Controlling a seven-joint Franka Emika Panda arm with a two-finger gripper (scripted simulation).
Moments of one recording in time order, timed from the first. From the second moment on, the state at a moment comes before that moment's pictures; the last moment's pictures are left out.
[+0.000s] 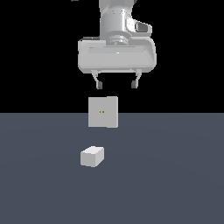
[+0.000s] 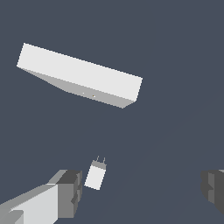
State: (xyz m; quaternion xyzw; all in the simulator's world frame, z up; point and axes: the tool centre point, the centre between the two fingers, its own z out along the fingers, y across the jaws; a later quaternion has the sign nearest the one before) arm 0.001 -0.013 0.172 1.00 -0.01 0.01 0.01
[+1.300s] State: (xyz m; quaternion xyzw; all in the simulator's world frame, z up) arm -0.041 0.008 0.127 0.99 -0.08 0.08 0.01
